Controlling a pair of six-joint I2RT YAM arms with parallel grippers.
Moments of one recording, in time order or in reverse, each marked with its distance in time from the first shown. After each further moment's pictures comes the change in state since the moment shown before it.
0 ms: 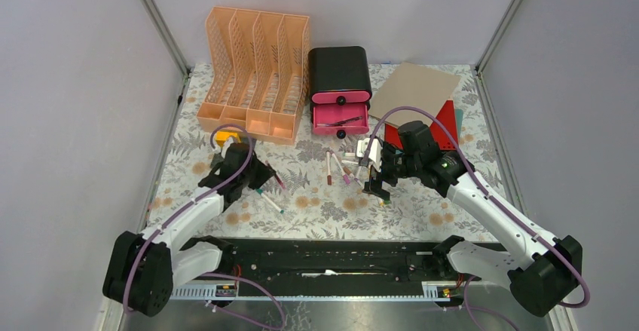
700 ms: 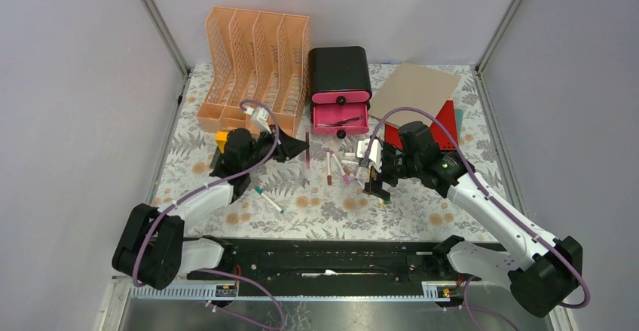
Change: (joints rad) left arm -0.014 0.142 -0.028 0.816 0.585 0.306; right arm 0.000 -0.005 -0.005 0.000 0.002 -0.002
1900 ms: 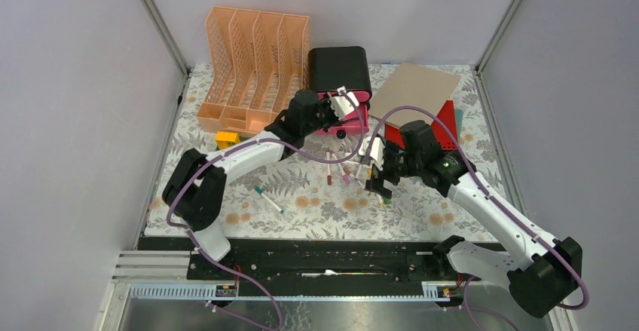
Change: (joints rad) left arm -0.309 0.478 0.697 -0.308 -0.352 1.281; right arm -0.019 0.000 -0.001 0.000 0.023 -0.003
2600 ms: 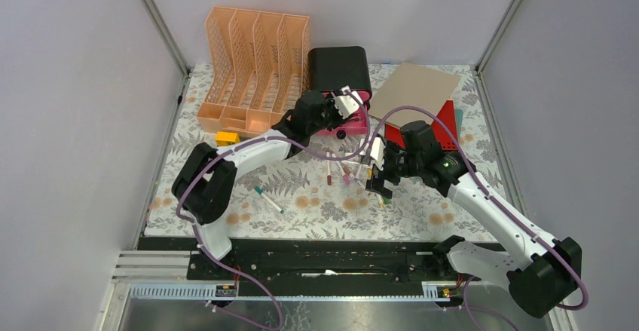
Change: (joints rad) left arm -0.003 0.119 0.067 0.036 -0.044 0.036; right arm -0.010 0.000 -0.006 0.000 0.002 0.000
